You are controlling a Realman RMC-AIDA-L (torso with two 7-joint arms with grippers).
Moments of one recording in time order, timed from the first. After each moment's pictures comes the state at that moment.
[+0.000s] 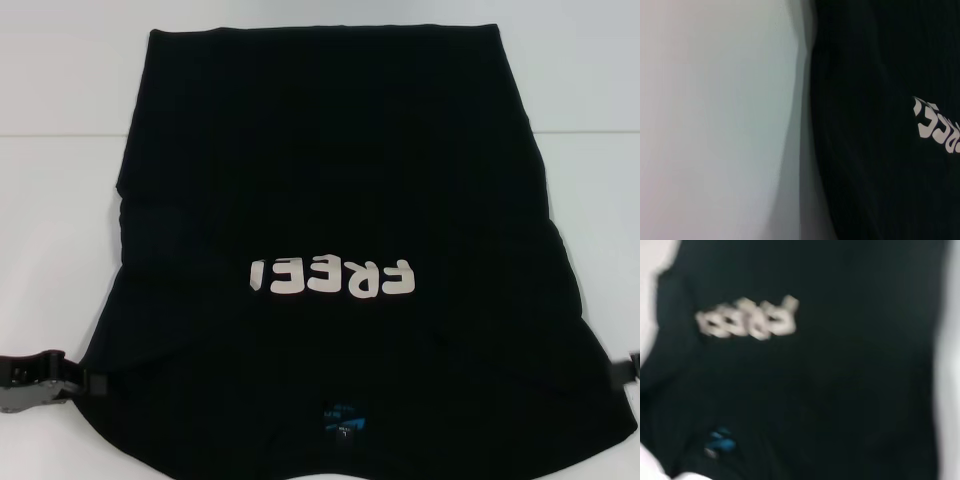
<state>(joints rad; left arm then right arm) -0.51 -1.93 0.47 0.62 2.51 1.57 -2.37 0.53 1.97 -0.58 -1.01 -2.54 -1.83 2.47</state>
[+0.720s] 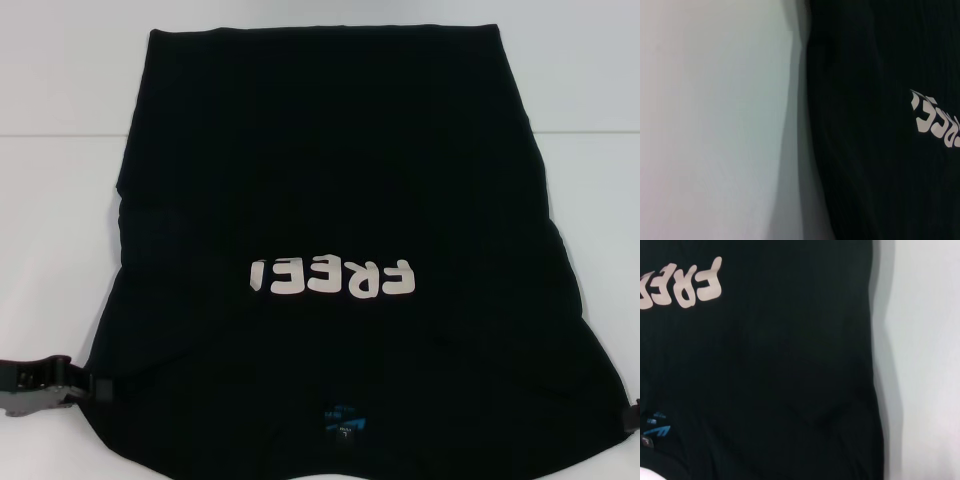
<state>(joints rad) -0.51 -1.94 0.47 0.62 2.51 1.56 -2.36 0.53 1.98 -0.57 -0.91 -2.70 -1.73 2.44</state>
